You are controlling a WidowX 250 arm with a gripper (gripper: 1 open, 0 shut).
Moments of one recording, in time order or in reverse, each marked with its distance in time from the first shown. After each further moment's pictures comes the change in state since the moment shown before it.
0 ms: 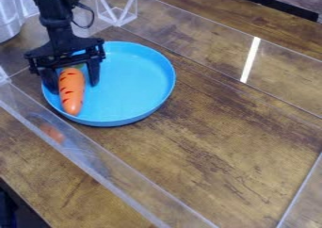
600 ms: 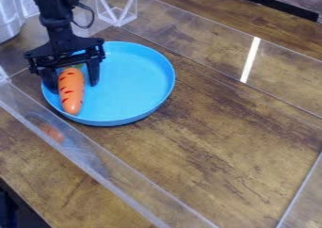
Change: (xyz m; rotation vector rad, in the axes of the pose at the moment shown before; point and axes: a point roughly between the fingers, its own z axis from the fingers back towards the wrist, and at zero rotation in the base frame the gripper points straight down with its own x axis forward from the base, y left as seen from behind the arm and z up) arm 0.002 0.001 0.000 0.005 -0.012 -0.004
